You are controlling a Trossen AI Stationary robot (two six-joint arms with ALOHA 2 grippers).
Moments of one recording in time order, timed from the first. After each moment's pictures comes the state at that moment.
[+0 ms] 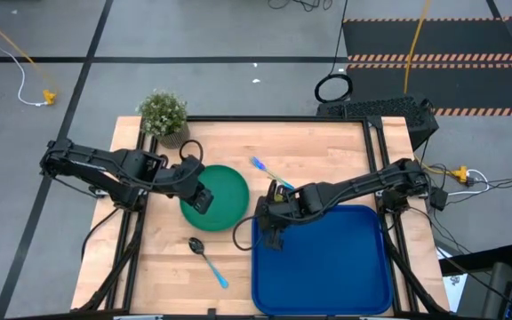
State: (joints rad) left arm -0.23 1.24 1.31 -1.05 -0.24 -1.04; right arm 0.25 1.83 1.66 -0.94 0.10 0.54
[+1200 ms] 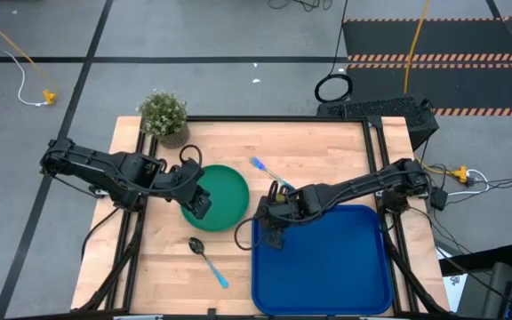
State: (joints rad) left arm -0.27 1.24 1.31 -1.05 -0.27 -1.00; right arm 0.25 1.83 1.61 -0.94 0.13 0.56
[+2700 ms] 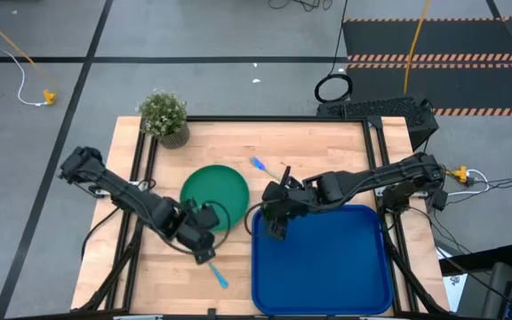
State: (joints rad) left arm -0.51 1.53 1.31 -1.05 -0.17 -0.92; right arm 0.23 1.68 1.61 -0.86 0.13 0.64
